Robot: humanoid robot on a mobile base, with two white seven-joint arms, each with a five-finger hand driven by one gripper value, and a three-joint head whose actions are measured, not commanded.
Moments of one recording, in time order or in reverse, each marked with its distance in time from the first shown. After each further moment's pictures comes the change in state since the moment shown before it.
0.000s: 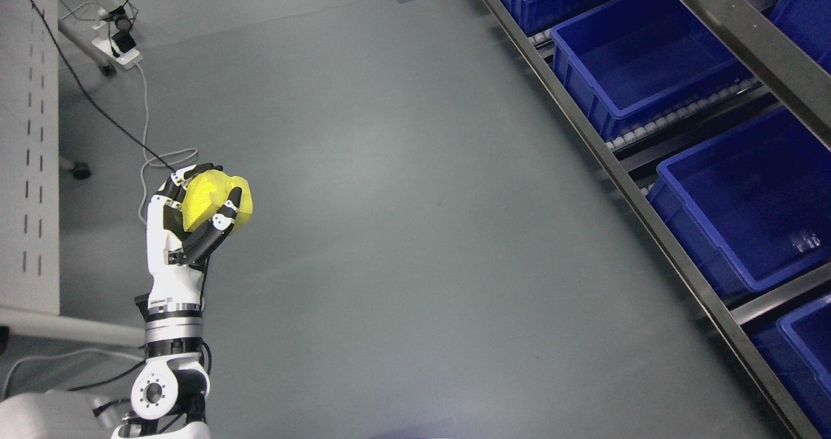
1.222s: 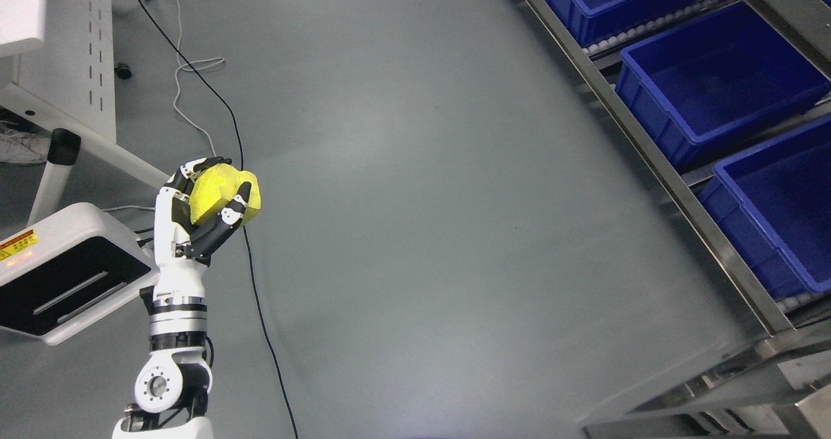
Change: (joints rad) left arm -0.010 0.000 -0.012 -0.019 -0.028 0.030 0.001; right arm 0.000 0.000 0.000 0.000 0.000 0.000 0.000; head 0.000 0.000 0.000
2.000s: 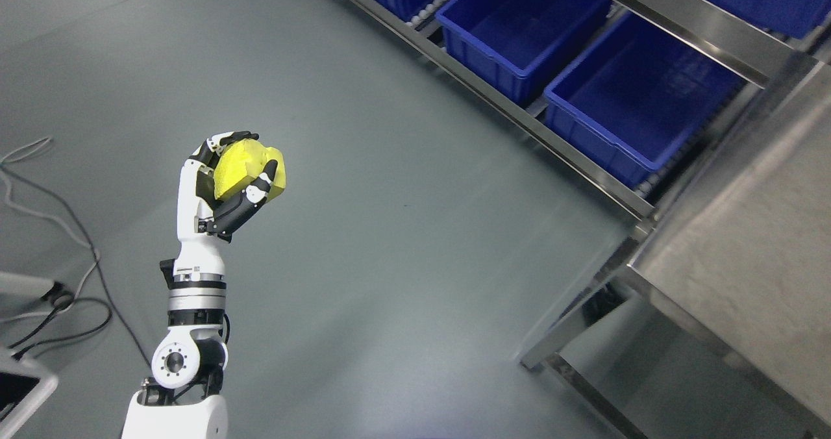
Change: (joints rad) left arm -0.061 0.001 -0.057 -0.004 -0.036 0.001 -0.002; right arm 0.000 0.000 0.000 0.000 0.000 0.000 0.000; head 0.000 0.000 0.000
